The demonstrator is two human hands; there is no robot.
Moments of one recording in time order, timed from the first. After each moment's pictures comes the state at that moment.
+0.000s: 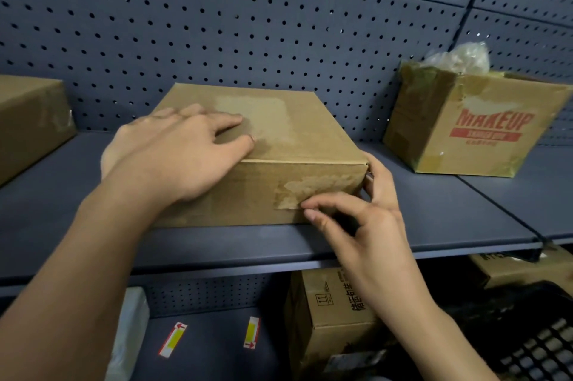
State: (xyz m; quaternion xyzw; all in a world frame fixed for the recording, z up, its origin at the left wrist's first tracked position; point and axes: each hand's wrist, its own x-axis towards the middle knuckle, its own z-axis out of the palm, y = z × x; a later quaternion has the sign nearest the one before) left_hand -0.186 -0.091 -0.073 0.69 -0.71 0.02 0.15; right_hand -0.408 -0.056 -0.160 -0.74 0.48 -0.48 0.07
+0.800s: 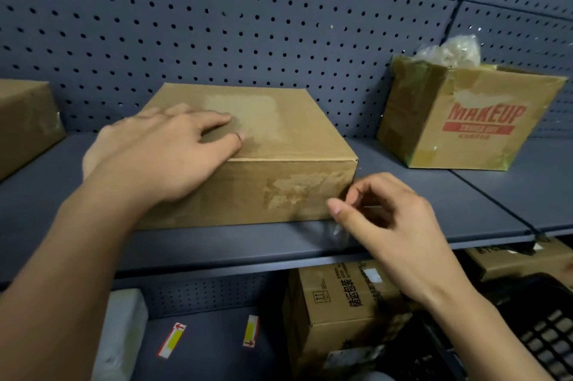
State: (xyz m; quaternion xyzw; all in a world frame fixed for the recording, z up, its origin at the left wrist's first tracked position) left_hand -0.183 -0.096 -0.076 0.69 -0.70 0.03 0.15; right_hand -0.440 -0.048 -0.137 -0.70 0.54 -0.44 0.13
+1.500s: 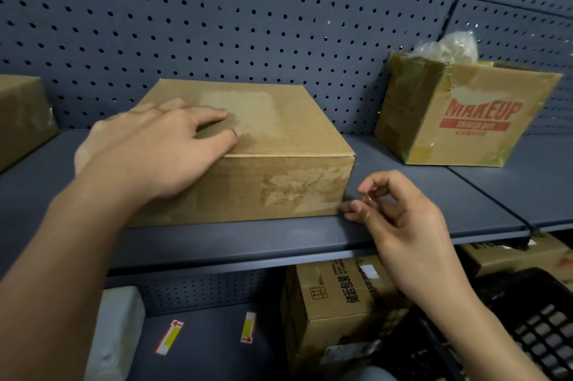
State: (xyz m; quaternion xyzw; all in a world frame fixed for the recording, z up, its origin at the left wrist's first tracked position) left_hand -0.182 -0.098 -0.077 0.69 -0.71 0.04 0.15; right_hand -0.451 -0.048 -0.152 -0.66 0.54 -0.50 0.19
